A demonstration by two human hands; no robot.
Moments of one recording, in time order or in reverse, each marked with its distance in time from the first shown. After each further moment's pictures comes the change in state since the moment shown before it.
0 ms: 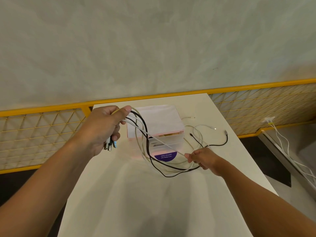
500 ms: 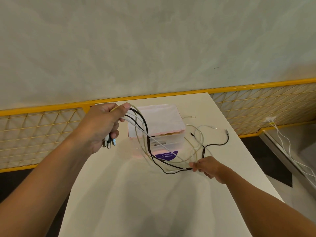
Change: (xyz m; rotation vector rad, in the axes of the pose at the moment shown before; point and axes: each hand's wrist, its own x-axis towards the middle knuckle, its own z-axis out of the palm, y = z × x) left_hand -0.002 0.007 -0.003 -0.021 0.015 0.002; right_hand 0.002 0.035 0.001 -0.062 -0.009 0.141
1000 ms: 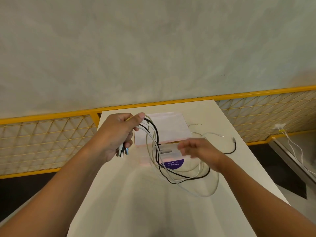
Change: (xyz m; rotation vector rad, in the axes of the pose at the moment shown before) left_hand -0.006 0.008 0.012 0.046 -0.064 -0.018; right_hand -0.042 -0.103 0.003 0.081 -0.065 -0.479
